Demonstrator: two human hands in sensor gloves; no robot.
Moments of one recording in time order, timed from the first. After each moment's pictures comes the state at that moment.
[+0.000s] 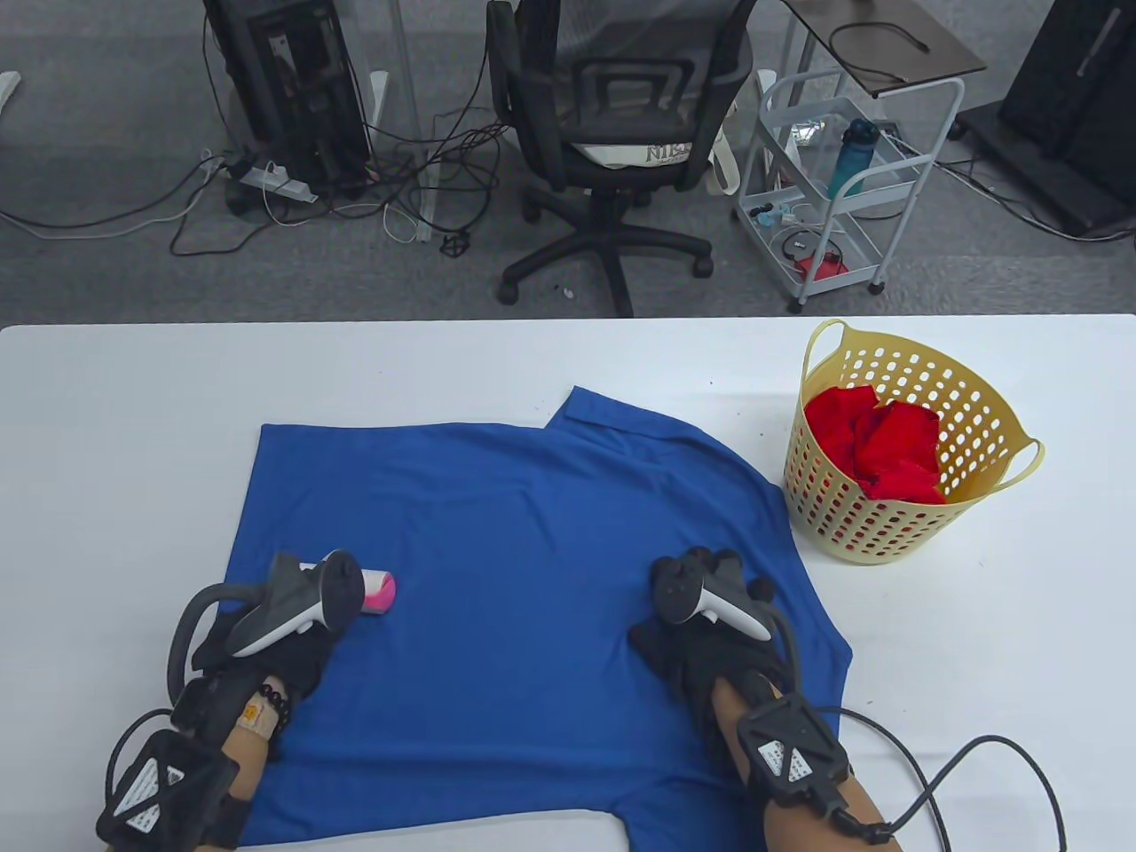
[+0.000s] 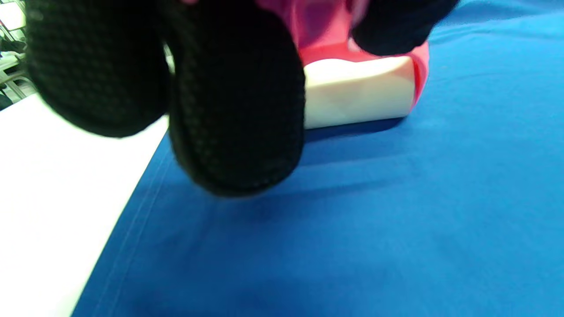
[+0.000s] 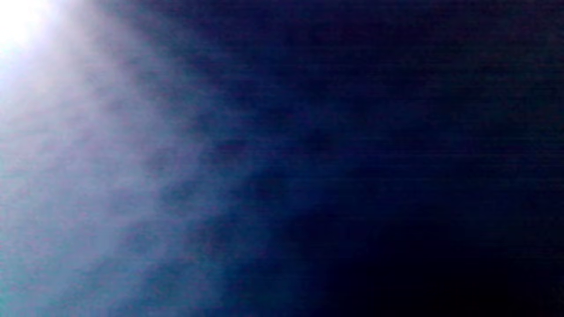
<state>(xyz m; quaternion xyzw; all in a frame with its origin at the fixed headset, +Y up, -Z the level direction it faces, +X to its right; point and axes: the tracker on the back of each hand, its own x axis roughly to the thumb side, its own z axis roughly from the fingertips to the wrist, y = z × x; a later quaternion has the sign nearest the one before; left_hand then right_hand) -0.289 -0.697 -0.279 -0.22 -0.01 -0.11 0.97 0.115 -0.808 -0.309 0.04 0.35 0.93 0.11</state>
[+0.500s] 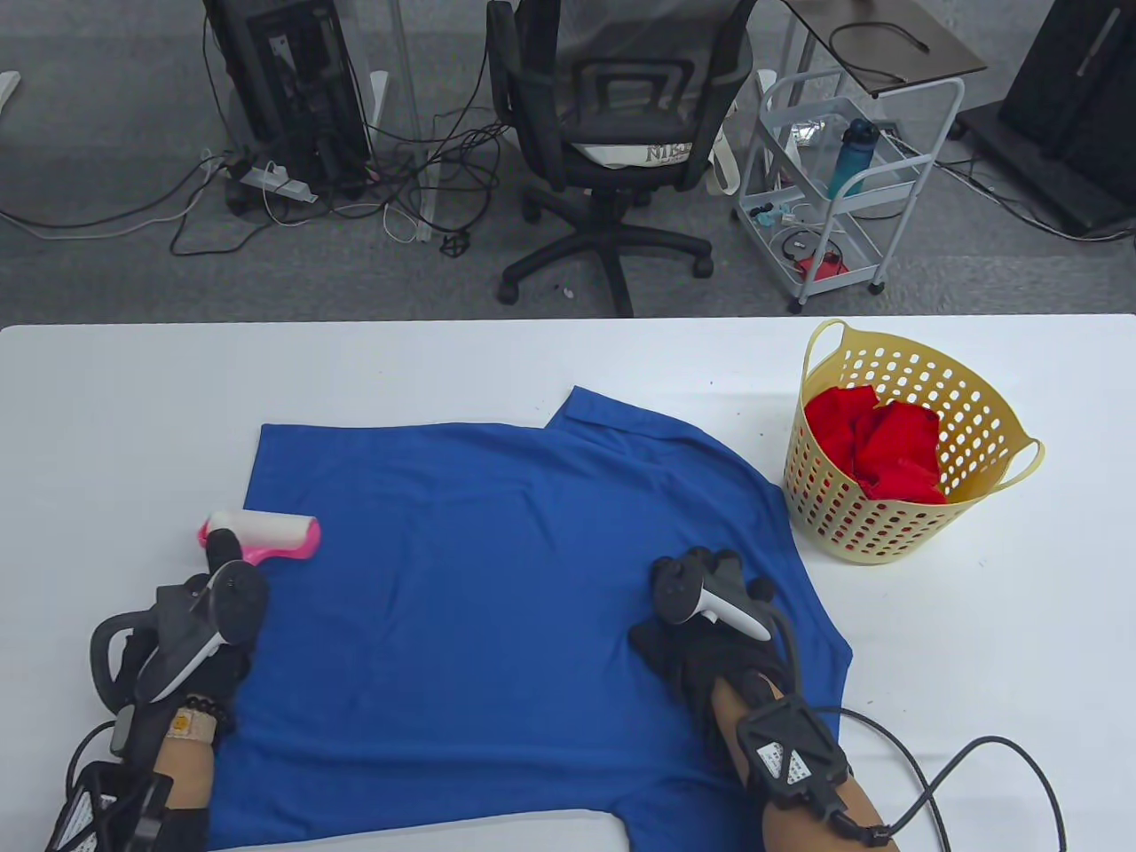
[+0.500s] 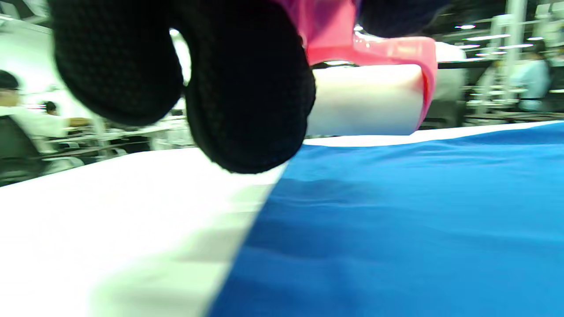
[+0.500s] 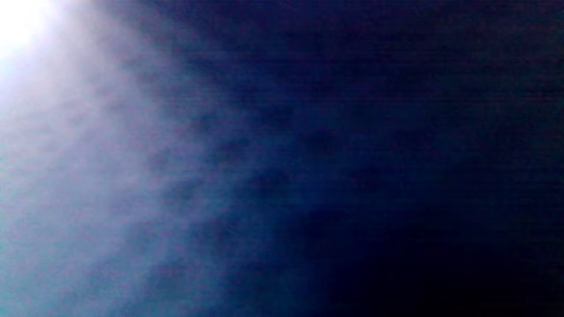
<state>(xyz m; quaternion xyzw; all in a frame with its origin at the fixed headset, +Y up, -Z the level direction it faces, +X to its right) -0.376 -0.699 -0.282 -0.01 0.11 -0.07 0.99 0.115 -0.808 -0.309 0.04 0.35 0.93 0.11</state>
